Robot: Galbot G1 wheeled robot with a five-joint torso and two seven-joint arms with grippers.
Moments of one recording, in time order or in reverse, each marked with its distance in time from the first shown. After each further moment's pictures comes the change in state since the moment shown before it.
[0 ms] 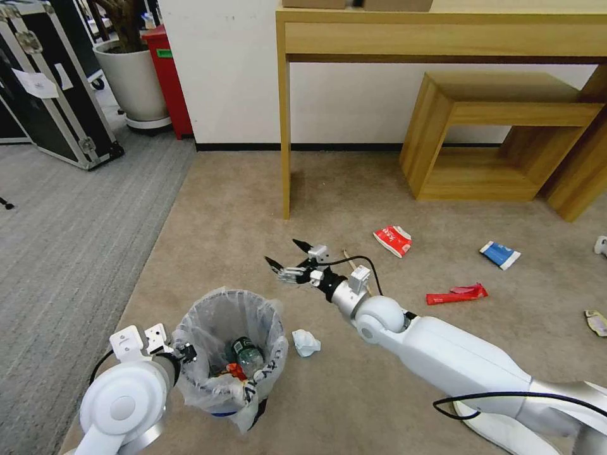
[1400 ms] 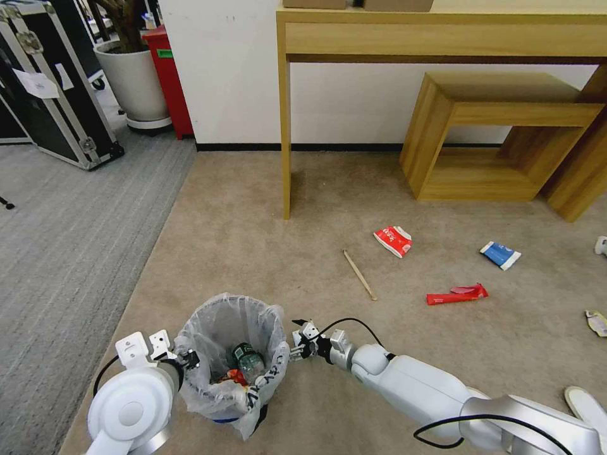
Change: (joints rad) left arm 0.013 -0.036 0.036 0.013 0.053 -0.001 0.011; right arm -0.080 0.232 -0.134 -0.552 -0.291 0.059 -0.193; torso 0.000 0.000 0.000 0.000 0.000
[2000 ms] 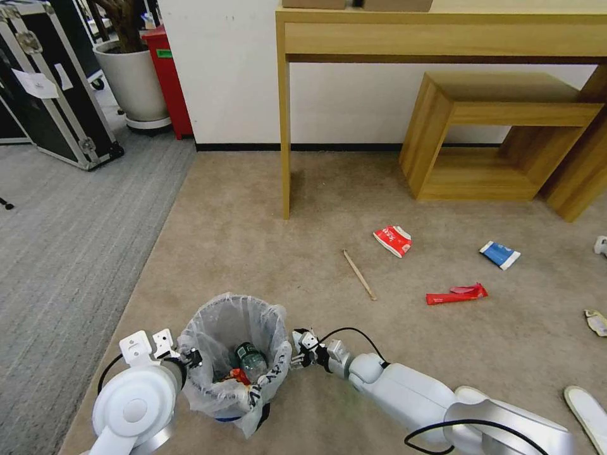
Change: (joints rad) left arm -0.010 -0.006 0.007 0.012 0.000 0.000 0.006; right arm -0.012 0.076 0.006 -0.151 -0.040 0.041 0.006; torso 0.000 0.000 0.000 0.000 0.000
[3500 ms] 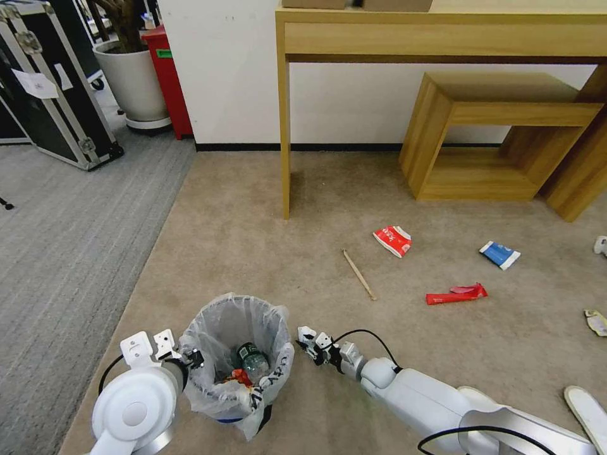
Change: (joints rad) left arm 0.009 0.003 0.008 -0.019 0.003 -0.001 -0.003; right arm -0.033 -0.074 0.033 0.072 -0.016 0.005 0.076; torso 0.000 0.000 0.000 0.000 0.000
